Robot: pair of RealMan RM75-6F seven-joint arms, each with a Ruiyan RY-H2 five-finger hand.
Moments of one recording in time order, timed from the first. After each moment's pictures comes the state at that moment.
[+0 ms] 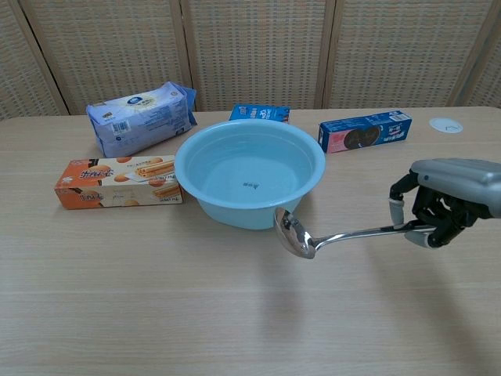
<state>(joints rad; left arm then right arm) -0.14 -1.03 -0.05 -1.78 1.37 1.38 0.25 0.57 -1.44 0.11 -1.72 -0.99 1.03 -0.53</state>
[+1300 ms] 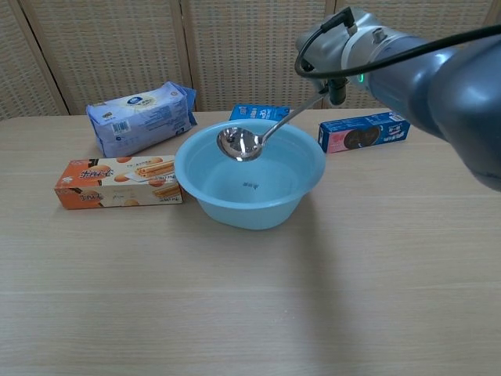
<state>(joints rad) -0.20 -1.06 -0.09 -1.72 1.26 1.29 0.21 1.16 -1.68 0.33 -1.42 -0.50 1.27 -1.35</state>
